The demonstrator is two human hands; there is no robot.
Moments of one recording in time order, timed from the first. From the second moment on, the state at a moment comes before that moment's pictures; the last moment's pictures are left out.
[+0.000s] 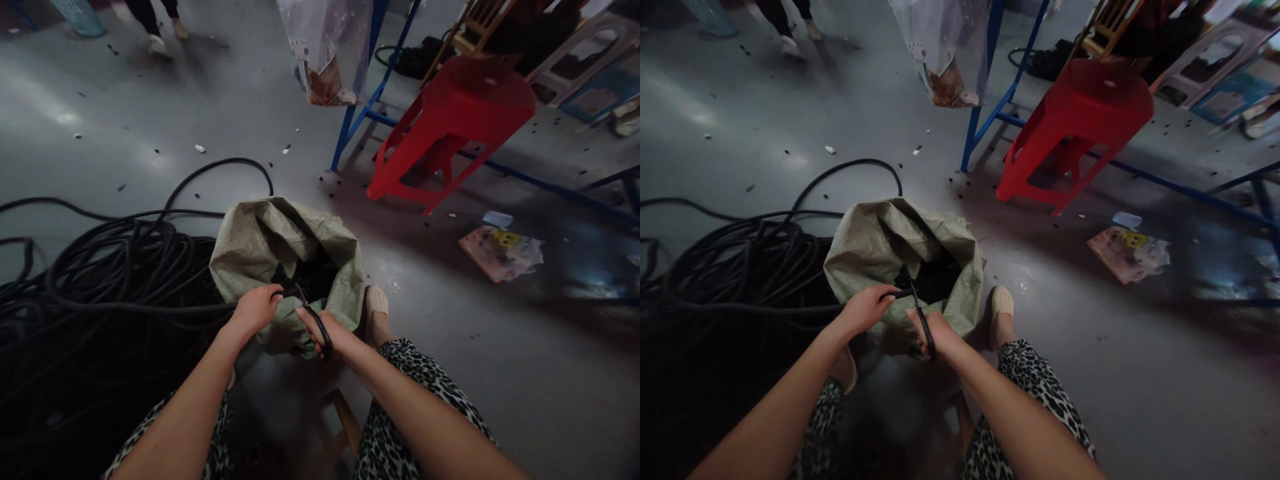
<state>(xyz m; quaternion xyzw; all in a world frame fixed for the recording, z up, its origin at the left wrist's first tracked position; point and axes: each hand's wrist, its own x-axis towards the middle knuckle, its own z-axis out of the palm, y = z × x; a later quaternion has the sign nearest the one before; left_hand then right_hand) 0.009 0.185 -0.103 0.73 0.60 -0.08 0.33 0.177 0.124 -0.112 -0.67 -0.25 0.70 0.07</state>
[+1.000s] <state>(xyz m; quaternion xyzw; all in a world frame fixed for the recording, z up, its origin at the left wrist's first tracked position) 0.006 0.187 -0.108 0.72 0.62 0.03 0.30 0.174 0.133 -0.112 -0.64 -0.32 0.69 0.10</state>
